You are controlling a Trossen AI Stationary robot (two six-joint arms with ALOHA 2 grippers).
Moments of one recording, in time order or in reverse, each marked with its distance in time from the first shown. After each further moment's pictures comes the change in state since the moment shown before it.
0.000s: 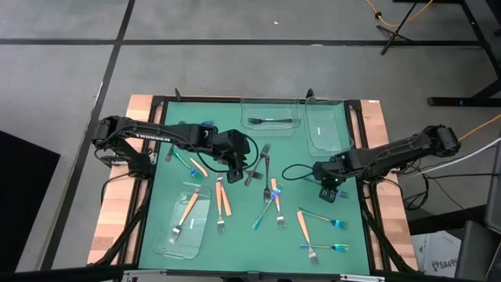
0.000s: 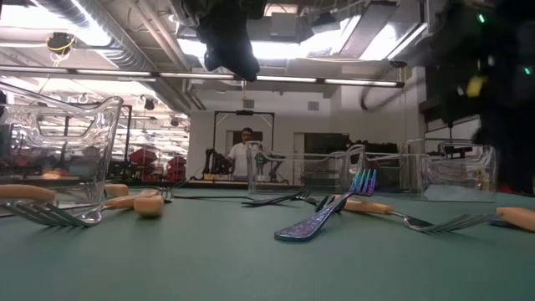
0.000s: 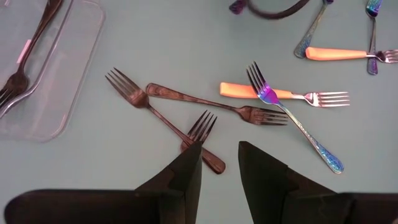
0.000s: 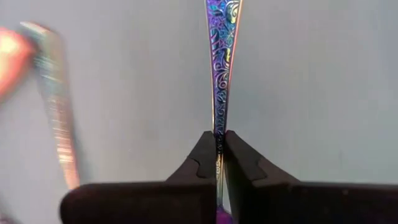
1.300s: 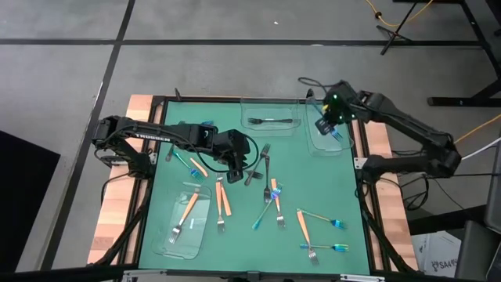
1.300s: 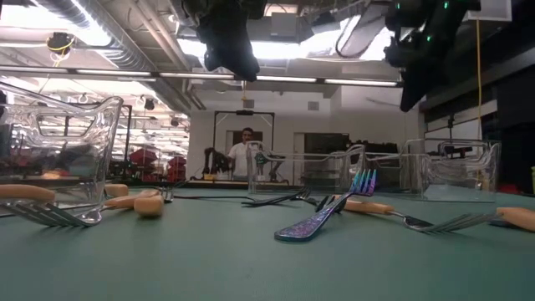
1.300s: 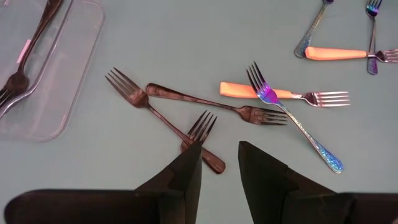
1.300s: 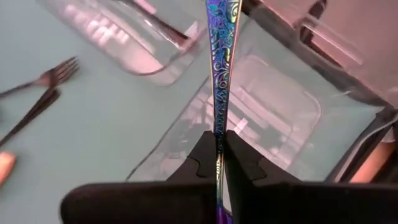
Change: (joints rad) left arm 0.000 0.000 0.000 0.000 0.001 0.000; right arm -0.877 -0.002 0.466 -0.189 0.165 -0.422
